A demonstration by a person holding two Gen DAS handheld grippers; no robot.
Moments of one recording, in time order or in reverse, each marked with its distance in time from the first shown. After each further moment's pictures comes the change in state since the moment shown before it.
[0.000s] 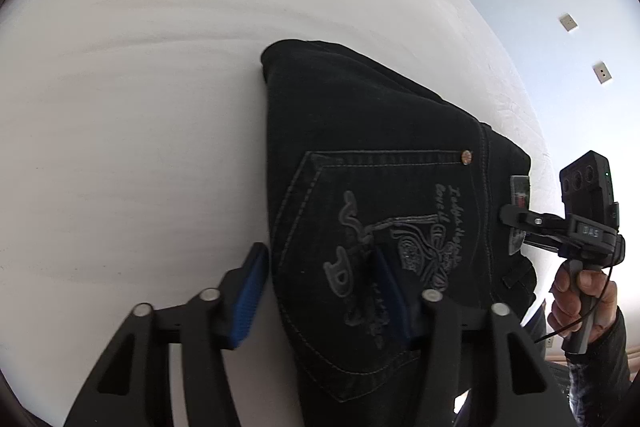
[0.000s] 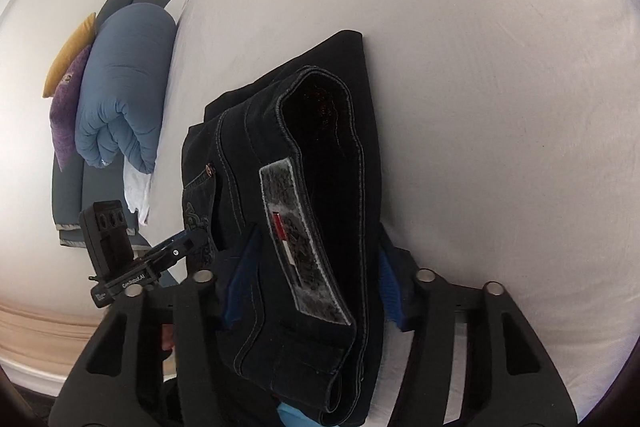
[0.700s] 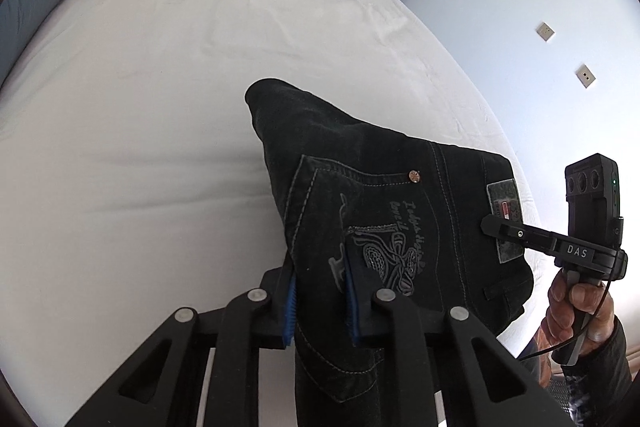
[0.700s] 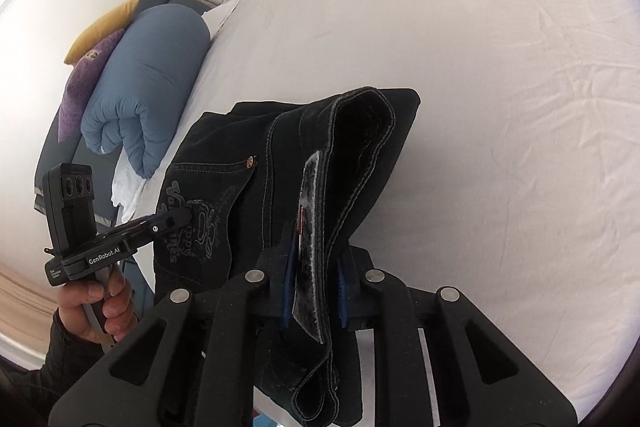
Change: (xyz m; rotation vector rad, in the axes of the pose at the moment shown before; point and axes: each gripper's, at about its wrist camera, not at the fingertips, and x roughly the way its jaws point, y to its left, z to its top) left arm -0.048 -0.063 0.074 0.117 -0.179 0.051; right arm -0.045 0.078 0.047 -0.236 -0.177 -0.038
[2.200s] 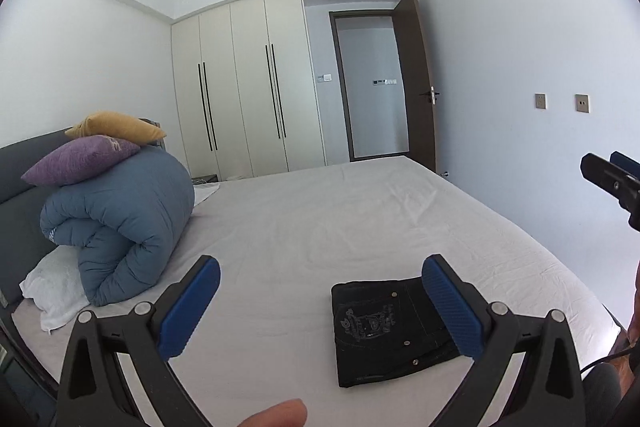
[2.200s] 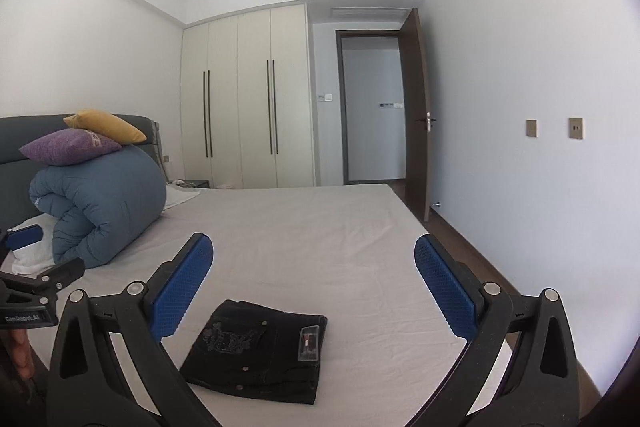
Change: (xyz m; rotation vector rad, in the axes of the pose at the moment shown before) left arm -0.252 -0.136 -0.133 0.249 -0.779 0.447; right arm -0.219 0.199 -0.127 -0.439 -0.945 -0.474
